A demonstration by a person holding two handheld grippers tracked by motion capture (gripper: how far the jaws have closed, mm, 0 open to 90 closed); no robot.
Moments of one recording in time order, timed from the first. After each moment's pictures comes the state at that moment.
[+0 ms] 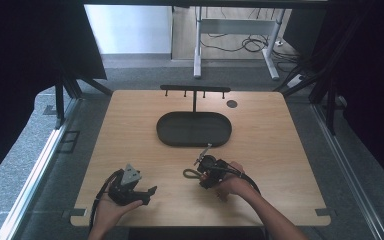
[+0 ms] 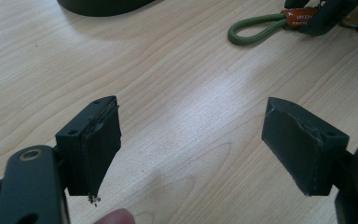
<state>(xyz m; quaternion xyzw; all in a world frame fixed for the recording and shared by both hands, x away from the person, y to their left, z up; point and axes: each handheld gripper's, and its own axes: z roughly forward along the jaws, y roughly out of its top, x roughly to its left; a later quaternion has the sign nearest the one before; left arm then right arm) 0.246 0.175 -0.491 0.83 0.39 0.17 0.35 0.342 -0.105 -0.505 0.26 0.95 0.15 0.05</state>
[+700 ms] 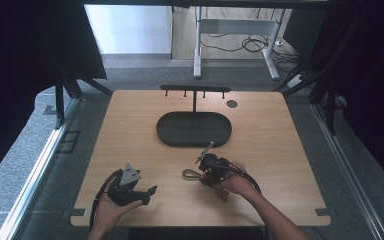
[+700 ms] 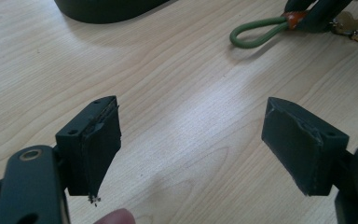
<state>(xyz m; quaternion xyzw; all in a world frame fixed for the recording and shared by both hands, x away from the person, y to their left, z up) 0.245 0.175 -0.488 0.83 0.39 0.18 0.36 0.344 -0.110 -0.497 0.25 0.95 0.17 0.04</state>
